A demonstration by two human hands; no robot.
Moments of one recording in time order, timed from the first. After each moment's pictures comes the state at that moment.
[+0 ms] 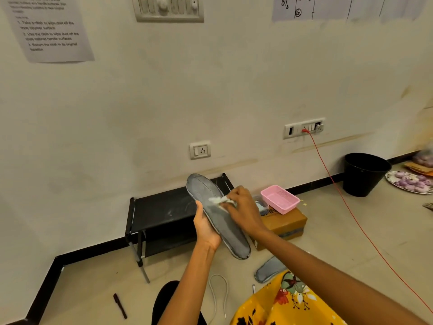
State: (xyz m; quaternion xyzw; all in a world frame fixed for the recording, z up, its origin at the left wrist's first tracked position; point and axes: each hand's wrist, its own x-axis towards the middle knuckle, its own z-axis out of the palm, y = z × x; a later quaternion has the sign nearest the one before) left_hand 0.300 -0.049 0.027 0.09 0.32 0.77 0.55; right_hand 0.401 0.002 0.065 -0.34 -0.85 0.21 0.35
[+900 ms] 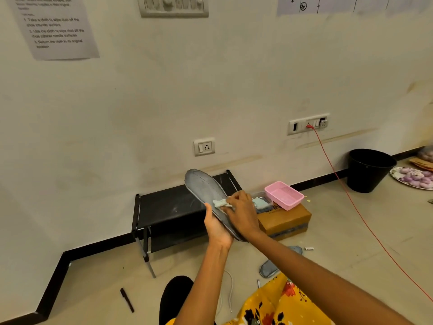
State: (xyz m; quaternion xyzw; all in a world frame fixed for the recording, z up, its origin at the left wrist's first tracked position) left_hand 0.320 -0.060 0.030 0.04 0.32 0.78 0.53; right_hand 0.375 -0.009 0.036 -0.41 -0.84 0.19 0.31
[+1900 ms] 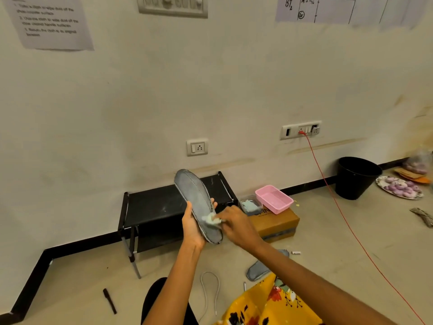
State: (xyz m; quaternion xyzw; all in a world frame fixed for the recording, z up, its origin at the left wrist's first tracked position) left_hand 0.279 -0.057 0.012 0.07 0.34 0.76 0.54; right_hand 0.410 -0.013 0.028 -0.25 -0.90 0.19 0.29
